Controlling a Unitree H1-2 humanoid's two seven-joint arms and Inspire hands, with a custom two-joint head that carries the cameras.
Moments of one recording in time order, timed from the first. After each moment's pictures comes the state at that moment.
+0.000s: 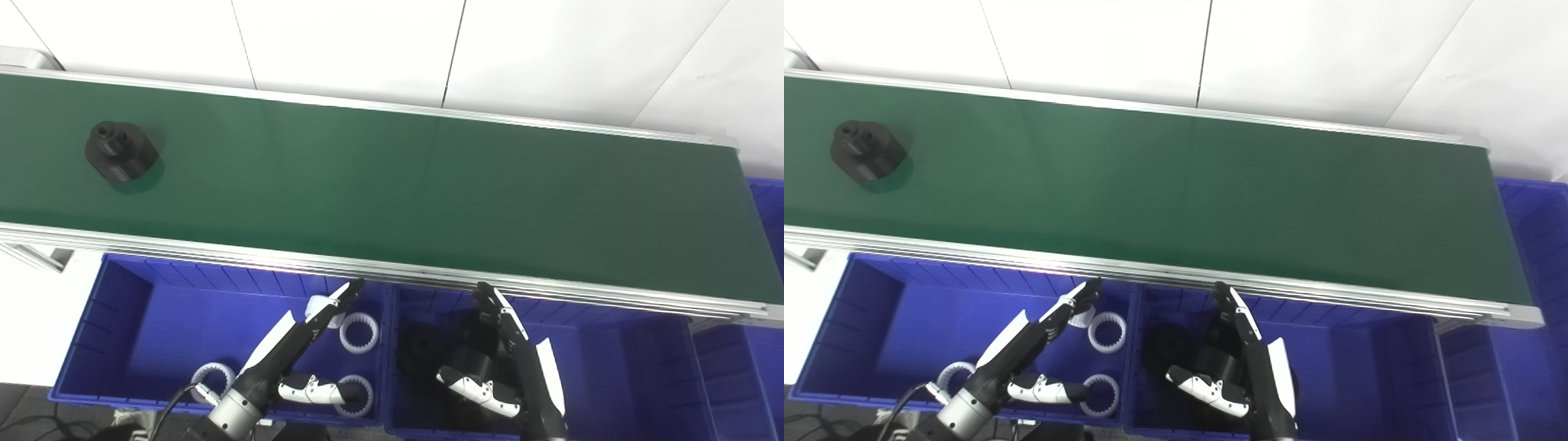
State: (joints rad) left arm 0.40 0.19 -0.30 -0.02 0.18 -0.44 -0.23; right arm 0.54 -0.05 0.23 -0.07 -0.34 -0.40 -0.12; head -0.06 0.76
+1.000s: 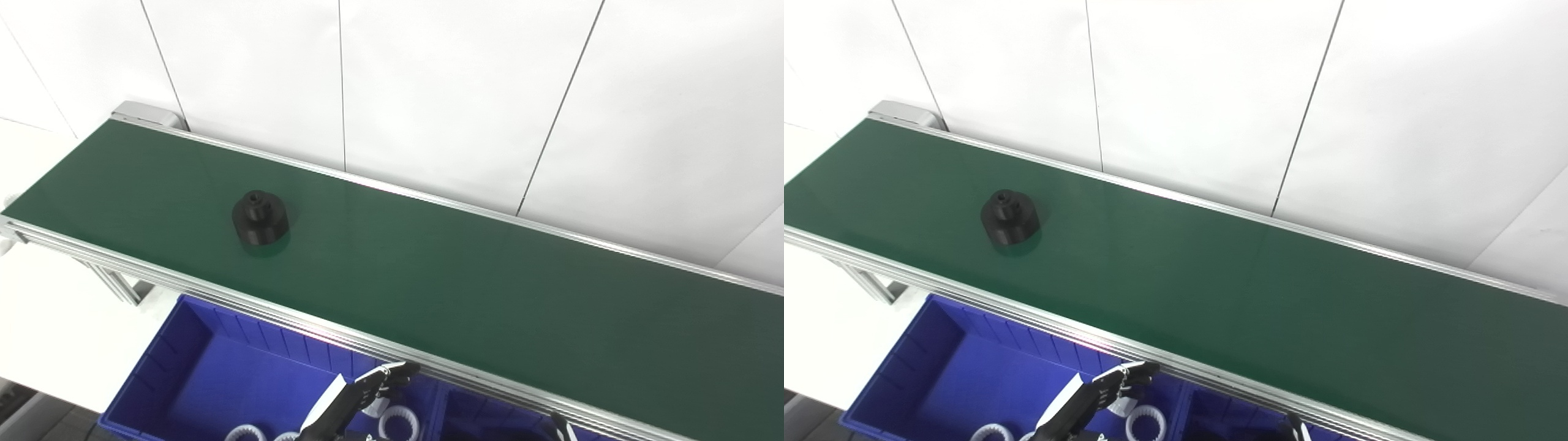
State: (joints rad) left arm 0.28 0.16 -0.42 0.19 0.11 -0.44 0.06; right arm 0.47 -0.17 0.29 0.04 -0.30 -0.41 -0.21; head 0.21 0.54
